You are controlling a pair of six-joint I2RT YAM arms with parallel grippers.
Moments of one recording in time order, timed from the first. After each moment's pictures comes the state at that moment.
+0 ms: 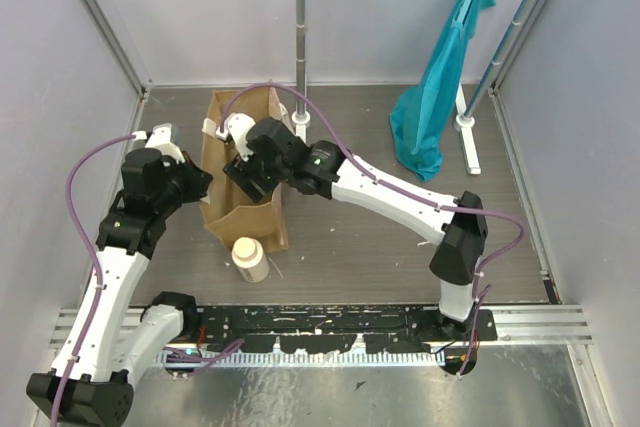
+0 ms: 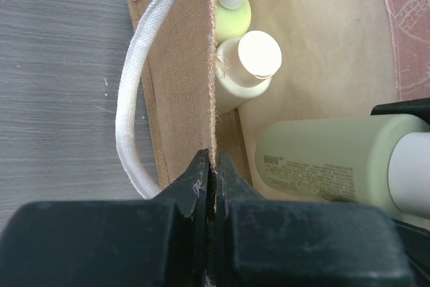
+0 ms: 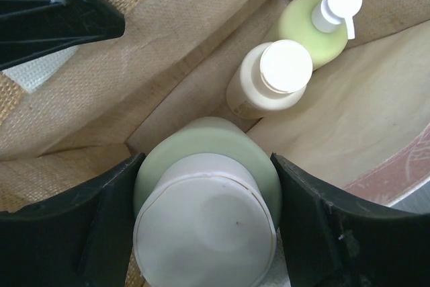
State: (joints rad) left arm -0.17 0.81 0.89 -0.55 0.07 -0.34; right arm 1.05 1.85 1.86 -0.61 0.11 -0.04
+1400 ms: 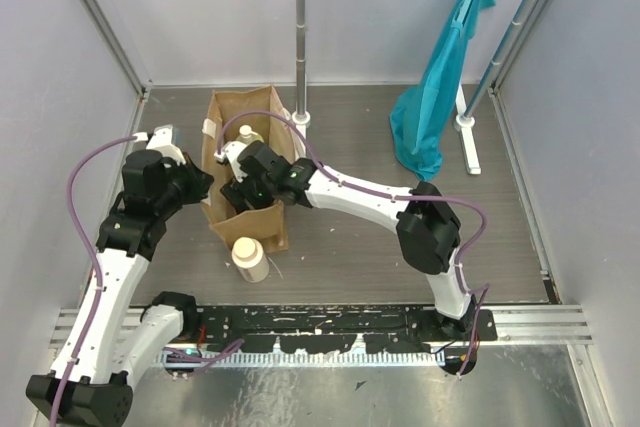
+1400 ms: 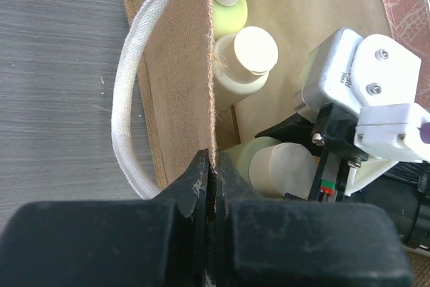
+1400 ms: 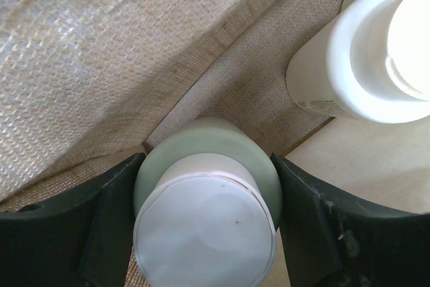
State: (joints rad) left arm -0.17 0.80 0.88 -0.55 0.07 -0.34; right arm 1.04 2.00 1.71 -0.44 -0.04 0.07
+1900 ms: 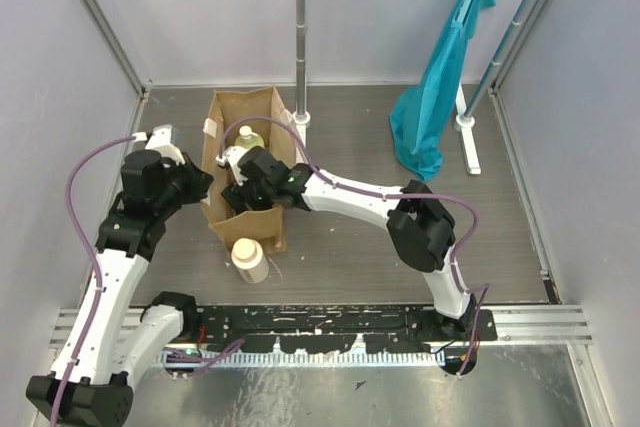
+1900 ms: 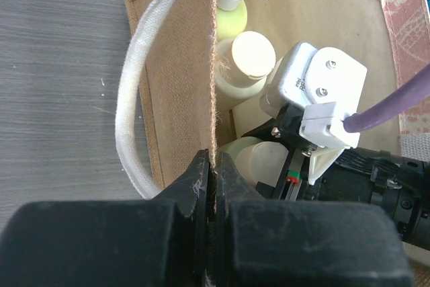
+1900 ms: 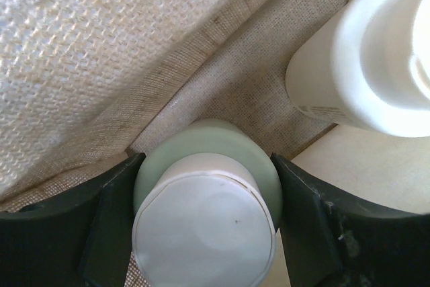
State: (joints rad) left arm -0.17 0.80 0.88 -0.55 0.08 -0.34; right arm 1.03 2.04 1.67 -0.38 -0.04 0.09
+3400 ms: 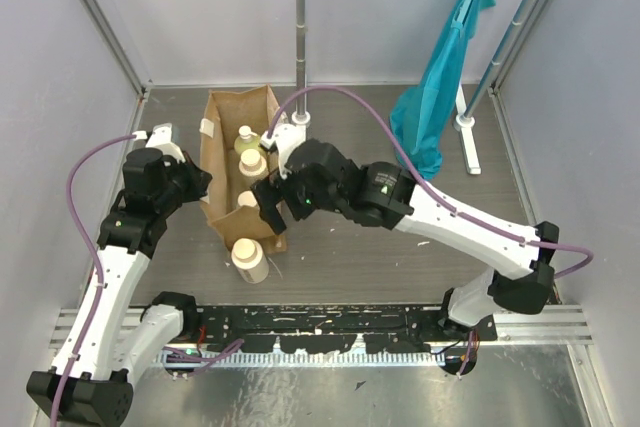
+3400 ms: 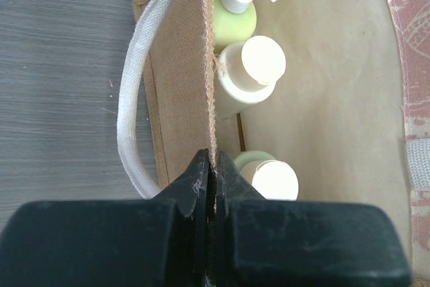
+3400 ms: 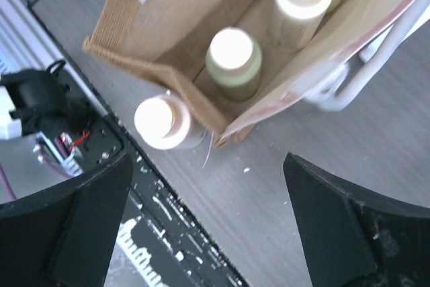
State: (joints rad) left arm -0.17 0.82 0.88 -0.54 0.05 -0.34; right arm 1.15 1.51 1.71 -0.78 0.18 0.28
